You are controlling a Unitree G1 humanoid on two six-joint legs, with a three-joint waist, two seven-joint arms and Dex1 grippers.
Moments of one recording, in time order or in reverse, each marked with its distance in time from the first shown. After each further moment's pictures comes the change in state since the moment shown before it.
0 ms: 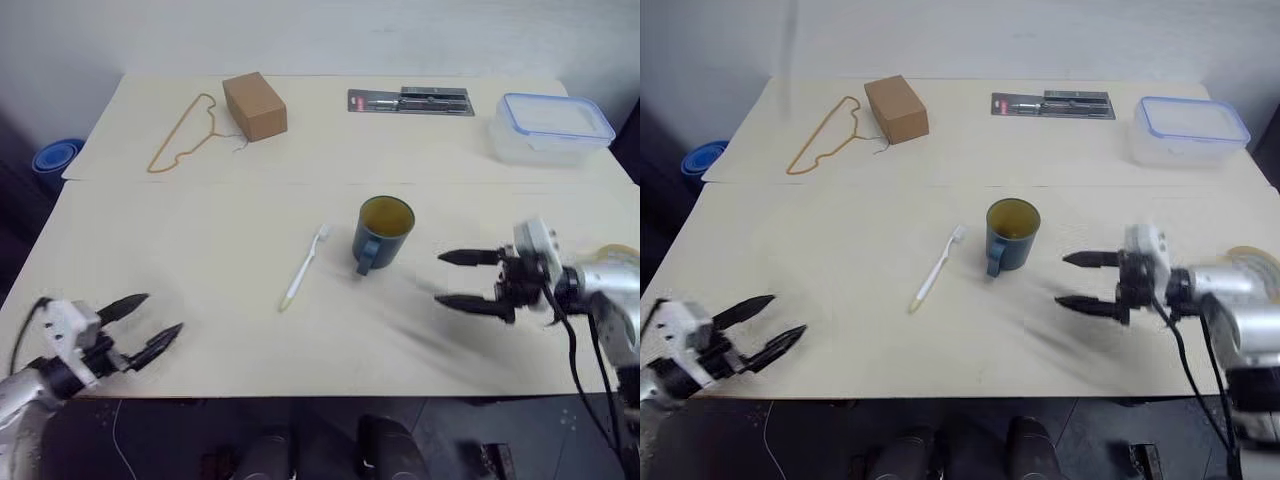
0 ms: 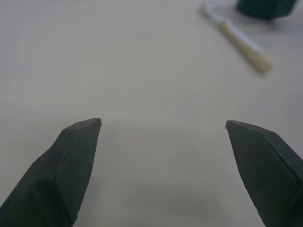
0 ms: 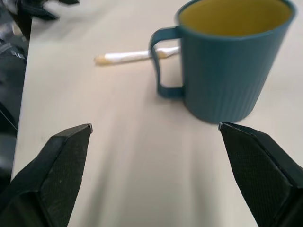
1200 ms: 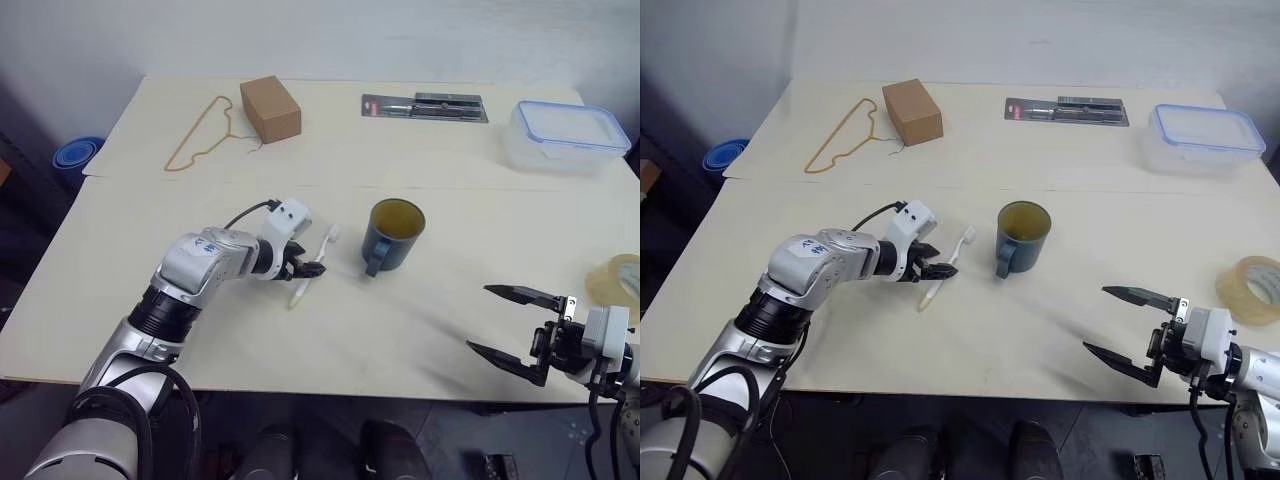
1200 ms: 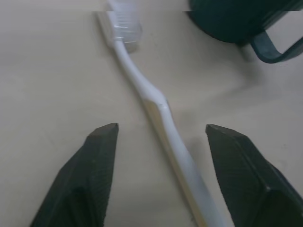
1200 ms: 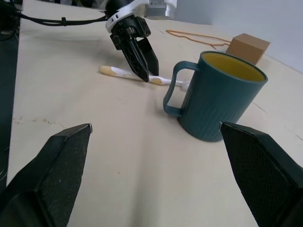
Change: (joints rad) left arm -1.160 -0.186 -0.950 0.174 0.097 0.869 0.303; right arm 0.423 0.091 -0.226 -0.201 0.039 -0.387 -0.090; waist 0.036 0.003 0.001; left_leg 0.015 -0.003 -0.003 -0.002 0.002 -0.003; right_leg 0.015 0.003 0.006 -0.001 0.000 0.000
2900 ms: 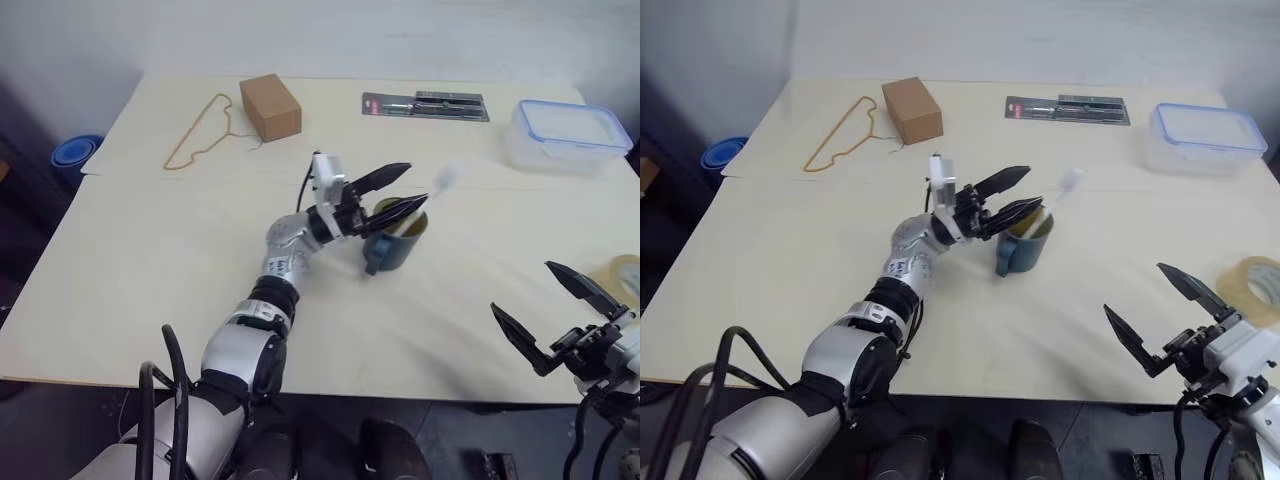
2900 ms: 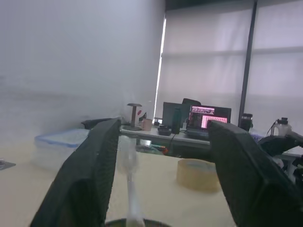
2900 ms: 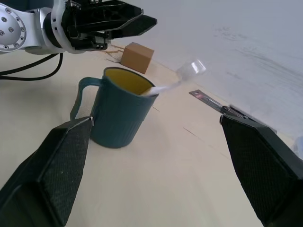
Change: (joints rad) left arm -0.219 -0.566 0.491 0.954 0.050 -1.429 -0.653; right arm 0.168 0.190 -0.111 -0.232 -0.086 -0.093 -0.437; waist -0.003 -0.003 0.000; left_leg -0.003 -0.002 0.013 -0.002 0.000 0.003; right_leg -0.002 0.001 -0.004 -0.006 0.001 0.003
